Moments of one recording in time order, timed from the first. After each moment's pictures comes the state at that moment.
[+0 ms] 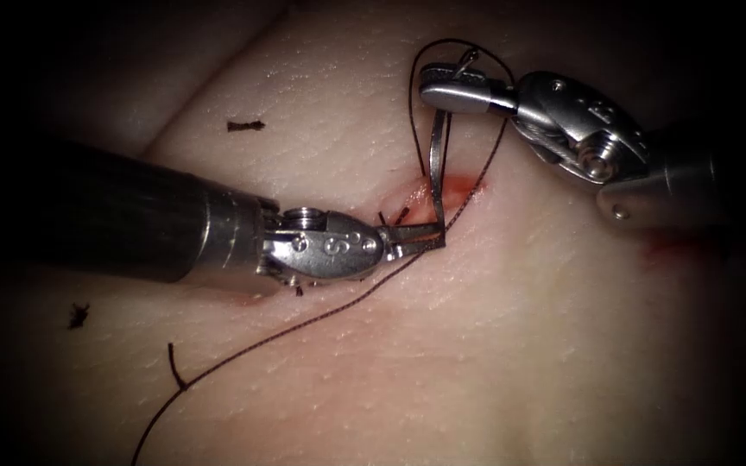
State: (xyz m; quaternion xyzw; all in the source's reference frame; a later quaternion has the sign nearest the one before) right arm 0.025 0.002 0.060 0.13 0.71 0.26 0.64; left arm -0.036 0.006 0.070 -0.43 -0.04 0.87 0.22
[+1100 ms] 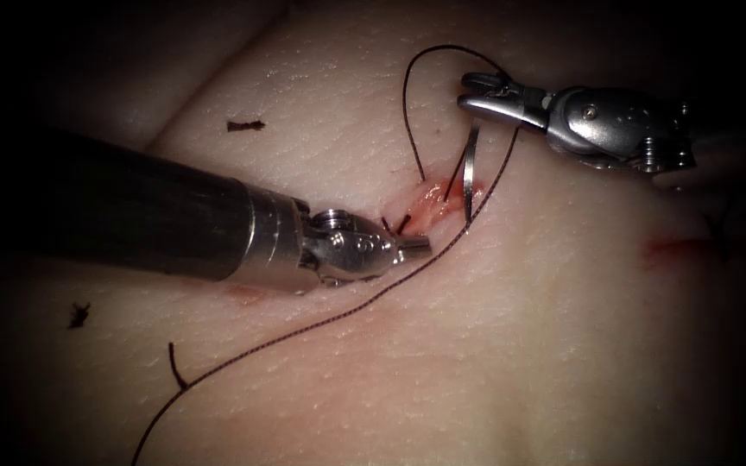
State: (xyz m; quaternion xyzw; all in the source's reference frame) right arm 0.022 0.000 0.061 0.02 0.70 0.16 0.70; left arm -0.036 0.006 0.076 -0.31 -0.08 0.92 0.25
